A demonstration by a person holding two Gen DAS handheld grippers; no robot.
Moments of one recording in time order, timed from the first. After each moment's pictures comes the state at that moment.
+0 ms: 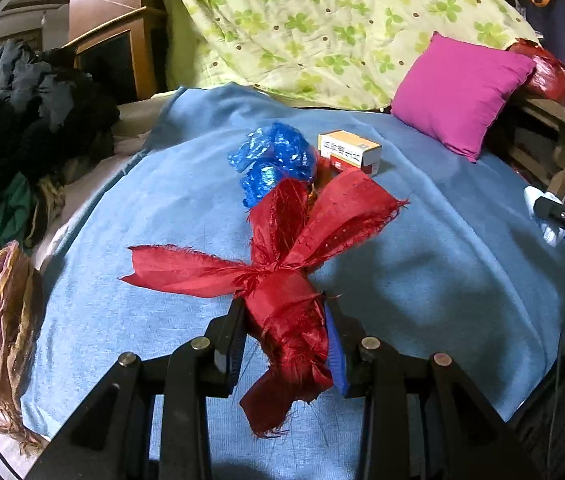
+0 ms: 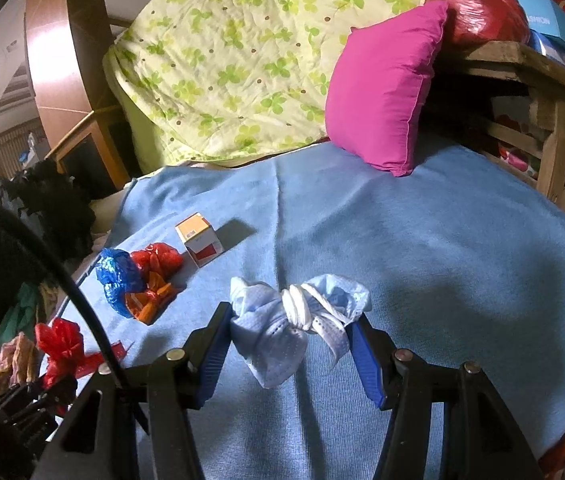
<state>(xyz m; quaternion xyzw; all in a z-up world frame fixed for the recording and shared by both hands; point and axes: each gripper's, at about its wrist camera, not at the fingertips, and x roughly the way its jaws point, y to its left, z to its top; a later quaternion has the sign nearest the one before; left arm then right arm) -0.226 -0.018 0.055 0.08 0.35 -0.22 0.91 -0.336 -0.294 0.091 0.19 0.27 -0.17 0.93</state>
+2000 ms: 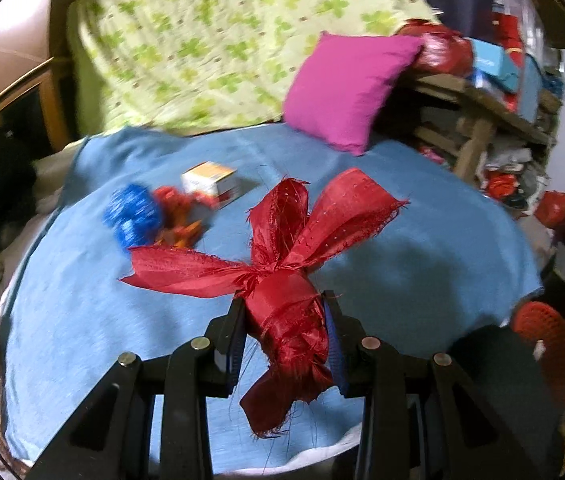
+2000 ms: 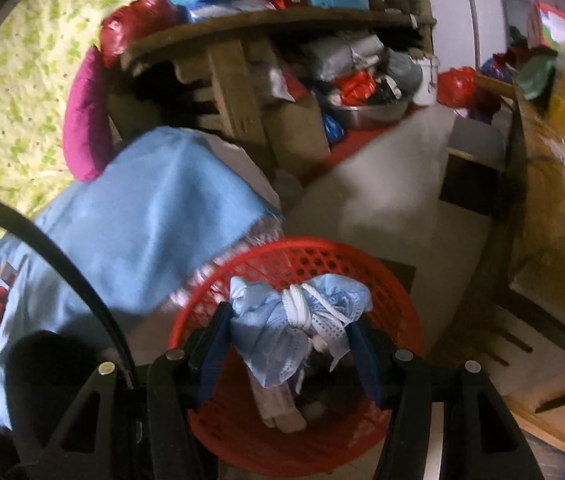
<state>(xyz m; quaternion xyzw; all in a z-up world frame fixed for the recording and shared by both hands) -0.308 -0.103 0.105 0.13 0.31 -0.37 0.87 -0.731 -0.418 0.030 0.32 0.29 -0.46 0.77</state>
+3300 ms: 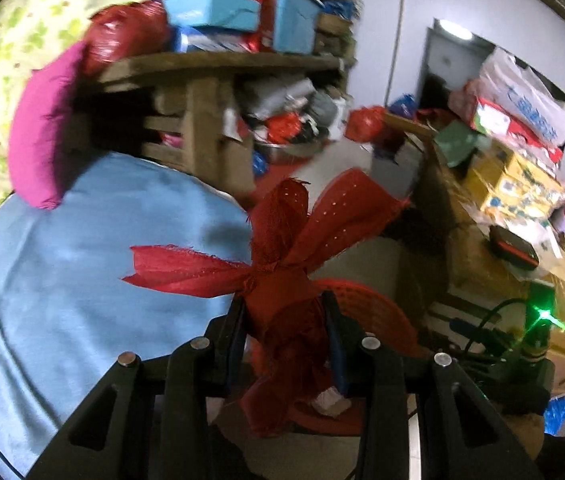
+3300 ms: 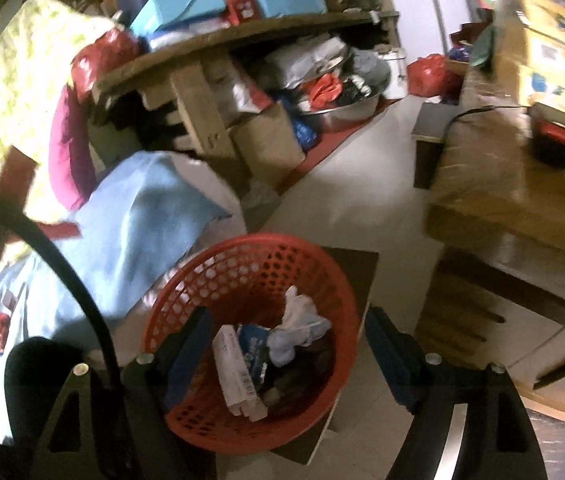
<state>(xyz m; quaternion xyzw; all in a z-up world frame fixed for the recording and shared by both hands) -0.533 -0.328 0.133 0.24 0.29 -0.66 0.65 -0.802 -0.403 0.029 0.35 0.23 -0.50 0.76</state>
